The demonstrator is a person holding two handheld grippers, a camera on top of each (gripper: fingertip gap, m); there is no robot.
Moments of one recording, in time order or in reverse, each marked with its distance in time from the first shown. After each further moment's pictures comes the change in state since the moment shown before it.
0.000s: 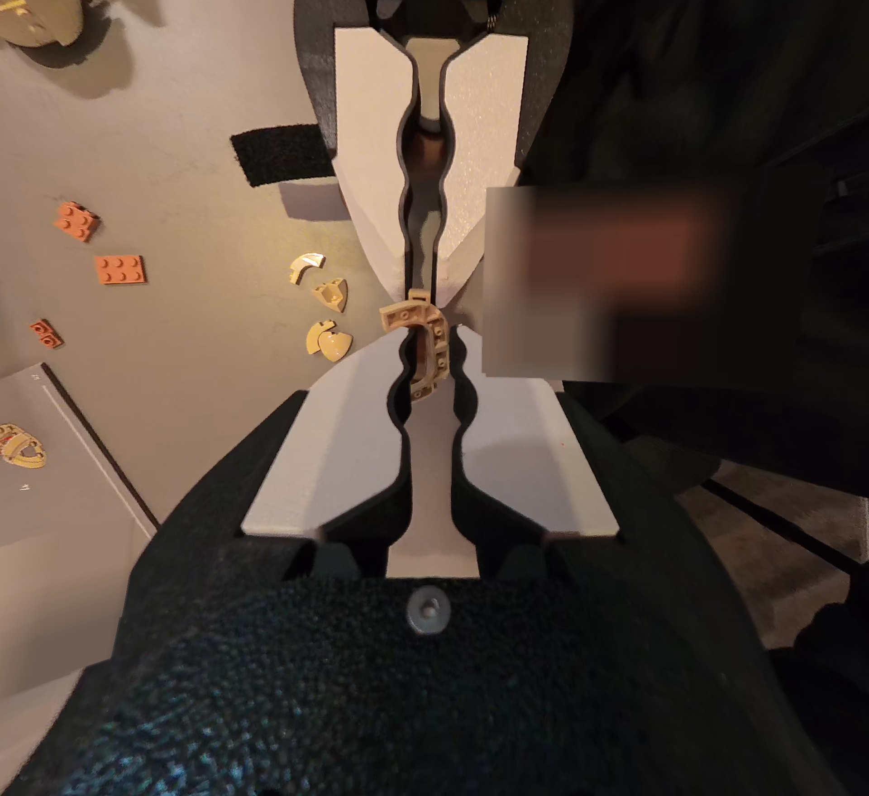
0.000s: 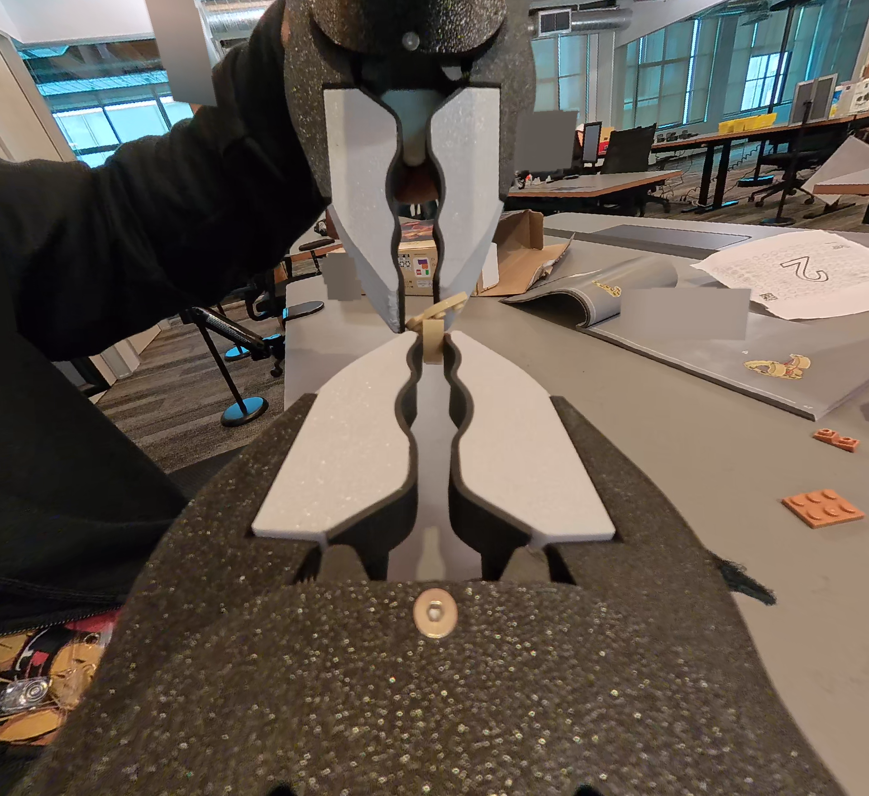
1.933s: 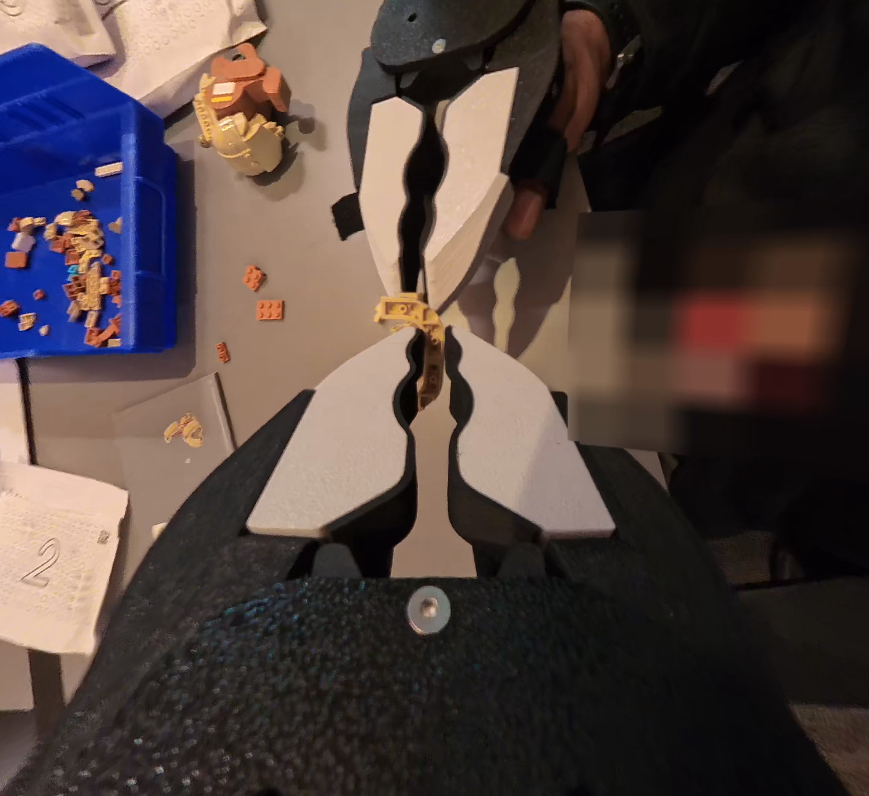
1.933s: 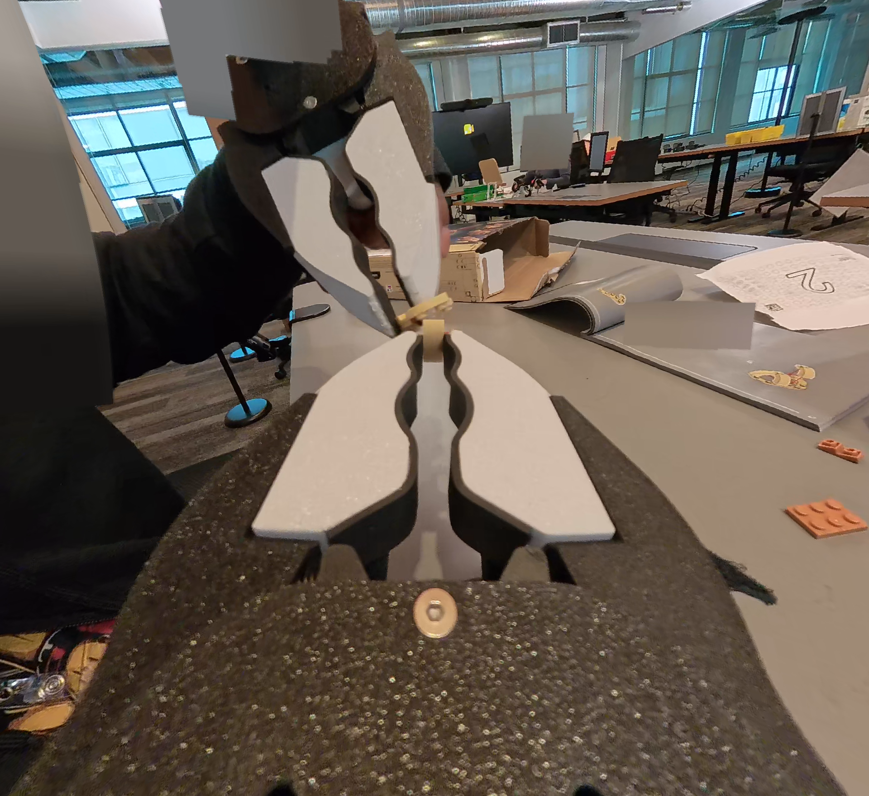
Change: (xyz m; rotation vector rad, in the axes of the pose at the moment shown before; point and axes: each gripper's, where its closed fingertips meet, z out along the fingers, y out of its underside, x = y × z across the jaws) left arm 0.003 -0.007 -0.002 0.214 -0.412 0.150; right arm -0.004 -0.002 -0.002 0.015 -0.018 -0.010
